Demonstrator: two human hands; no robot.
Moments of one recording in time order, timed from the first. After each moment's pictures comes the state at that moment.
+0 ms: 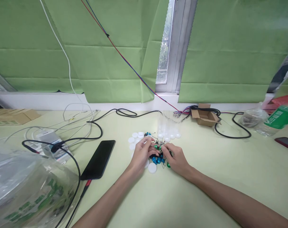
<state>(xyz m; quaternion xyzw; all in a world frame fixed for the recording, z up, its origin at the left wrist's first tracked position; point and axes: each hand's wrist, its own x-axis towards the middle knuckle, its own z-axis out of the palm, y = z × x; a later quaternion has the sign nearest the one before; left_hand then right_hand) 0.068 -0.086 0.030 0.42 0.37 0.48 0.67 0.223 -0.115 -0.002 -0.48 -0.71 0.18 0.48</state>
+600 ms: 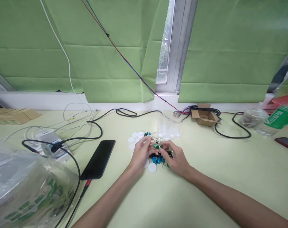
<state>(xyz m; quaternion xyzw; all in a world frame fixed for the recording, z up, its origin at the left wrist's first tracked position) 0.068 -0.086 0.032 0.41 0.37 0.50 0.67 0.223 -0.117 -0.001 -0.43 -0.71 0.19 0.52</state>
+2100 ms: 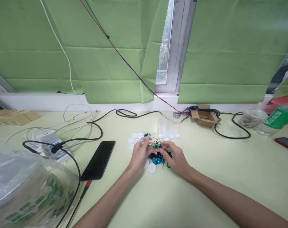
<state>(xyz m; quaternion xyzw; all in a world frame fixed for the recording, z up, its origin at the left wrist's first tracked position) 0.067 -0.082 0.027 0.40 0.36 0.52 0.66 0.225 -0.114 -0.007 -0.45 -0.70 0.19 0.52</state>
